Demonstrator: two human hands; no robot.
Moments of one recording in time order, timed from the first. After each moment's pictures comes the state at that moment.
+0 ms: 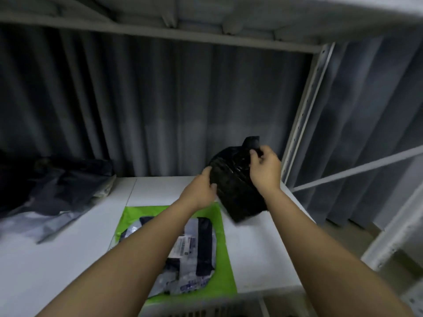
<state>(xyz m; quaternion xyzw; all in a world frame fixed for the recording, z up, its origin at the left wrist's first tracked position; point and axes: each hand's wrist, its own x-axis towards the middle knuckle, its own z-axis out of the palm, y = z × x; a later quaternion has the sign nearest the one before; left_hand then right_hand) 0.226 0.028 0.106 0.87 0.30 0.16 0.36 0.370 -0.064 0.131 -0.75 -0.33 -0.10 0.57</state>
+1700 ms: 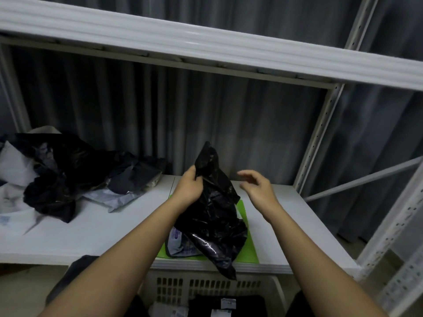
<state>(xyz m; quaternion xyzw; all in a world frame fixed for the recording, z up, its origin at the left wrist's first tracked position) 0.039 -0.007 0.148 0.73 0.32 0.37 0.48 0.175 -0.132 0.160 -0.68 -0.42 0.16 0.58</state>
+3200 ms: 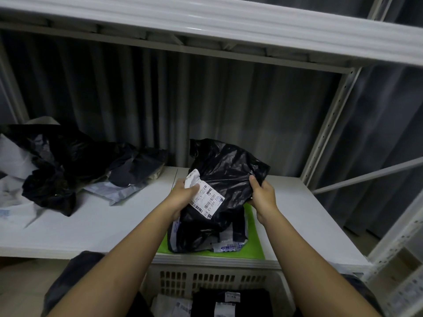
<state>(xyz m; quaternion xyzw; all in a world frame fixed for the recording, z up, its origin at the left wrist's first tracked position) 0.037 0.035 0.087 0.60 0.38 0.29 0.64 0.204 -0.088 0.104 -0.63 -0.22 0.24 0.71</state>
